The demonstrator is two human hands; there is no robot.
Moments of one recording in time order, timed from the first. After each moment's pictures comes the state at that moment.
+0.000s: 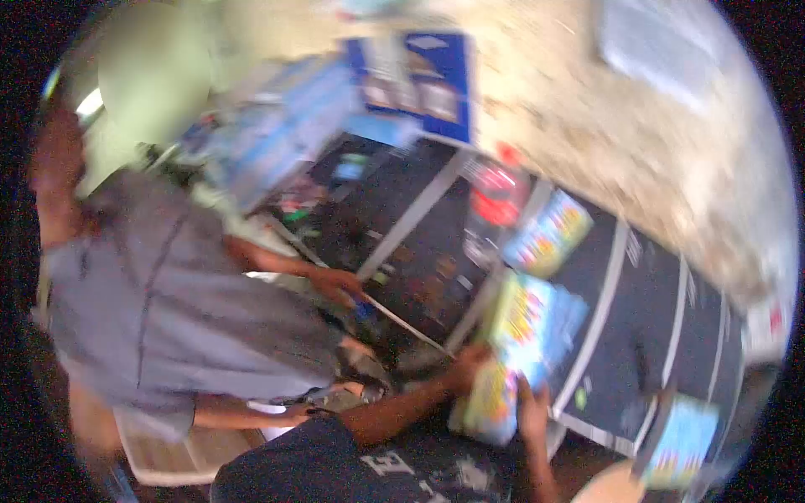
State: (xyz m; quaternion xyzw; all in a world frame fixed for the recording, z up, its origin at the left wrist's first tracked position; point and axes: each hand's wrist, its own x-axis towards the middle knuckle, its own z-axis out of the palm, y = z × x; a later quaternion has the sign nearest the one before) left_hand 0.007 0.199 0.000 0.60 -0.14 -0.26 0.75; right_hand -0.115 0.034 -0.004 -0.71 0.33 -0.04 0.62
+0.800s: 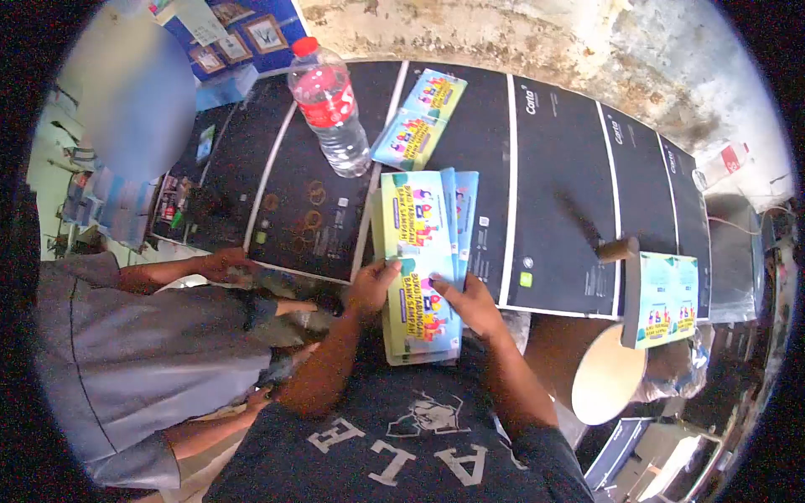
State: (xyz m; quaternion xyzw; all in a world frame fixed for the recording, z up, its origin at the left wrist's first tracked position) left_hand 0.025 0.205 0.014 0.64 -0.04 -0.37 0.68; right_hand -0.096 0.022 0.018 -0.60 0.29 0.04 0.74
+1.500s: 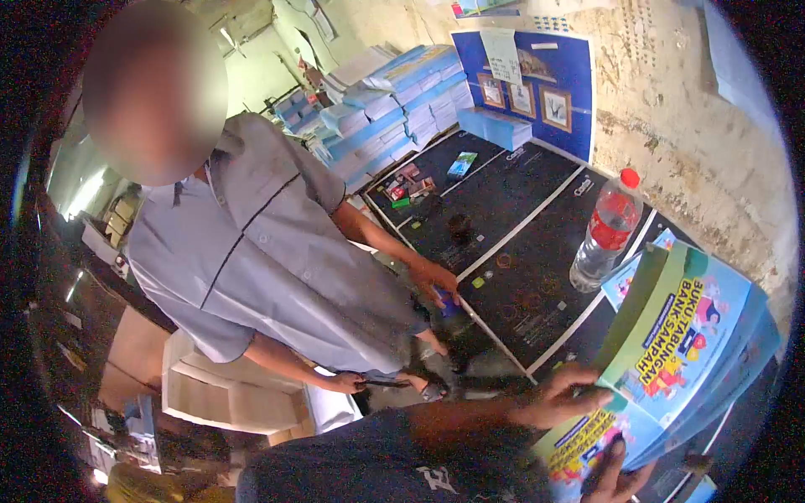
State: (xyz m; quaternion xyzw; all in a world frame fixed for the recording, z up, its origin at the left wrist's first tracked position) left_hand -0.015 0.180 0.140 0.51 -0.27 -0.11 0.81; right_hand -0.142 0.044 0.180 -0.64 0.22 -0.21 0.70
